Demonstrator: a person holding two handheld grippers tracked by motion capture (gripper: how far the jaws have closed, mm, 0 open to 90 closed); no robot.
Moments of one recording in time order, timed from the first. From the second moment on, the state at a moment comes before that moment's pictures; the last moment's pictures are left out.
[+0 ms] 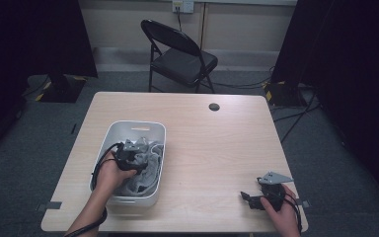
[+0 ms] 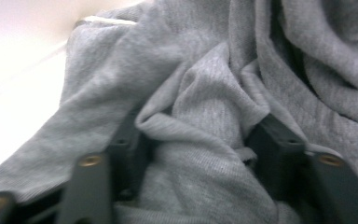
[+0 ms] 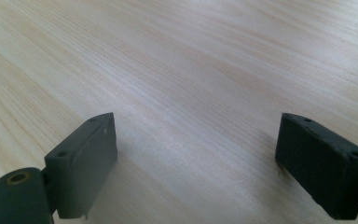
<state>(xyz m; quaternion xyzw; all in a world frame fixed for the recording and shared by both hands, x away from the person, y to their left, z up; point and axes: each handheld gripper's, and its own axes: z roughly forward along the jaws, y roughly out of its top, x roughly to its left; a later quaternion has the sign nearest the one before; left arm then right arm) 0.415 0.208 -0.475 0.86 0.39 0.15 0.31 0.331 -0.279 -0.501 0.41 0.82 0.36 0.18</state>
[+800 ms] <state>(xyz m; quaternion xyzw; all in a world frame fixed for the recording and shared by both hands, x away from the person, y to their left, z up) 0.418 0.224 -0.408 0.83 0.44 0.12 0.32 0.332 -0.279 -0.501 0.41 0.82 0.35 0.18</state>
